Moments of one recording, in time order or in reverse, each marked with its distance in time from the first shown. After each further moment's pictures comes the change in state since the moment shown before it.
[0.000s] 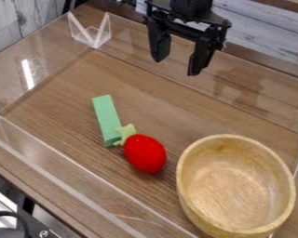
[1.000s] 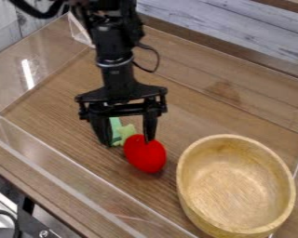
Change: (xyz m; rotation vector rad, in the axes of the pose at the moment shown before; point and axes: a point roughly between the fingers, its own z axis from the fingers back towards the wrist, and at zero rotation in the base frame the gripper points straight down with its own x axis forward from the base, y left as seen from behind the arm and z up) arm -0.073 0.027 -0.073 -0.158 -0.011 0.667
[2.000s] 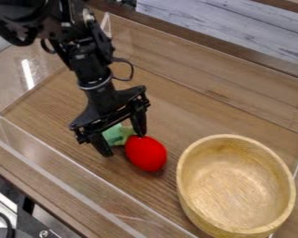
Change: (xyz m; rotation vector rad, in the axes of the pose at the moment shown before) arm 0.017 0.010 -0.030 -0.132 -0.073 0.418
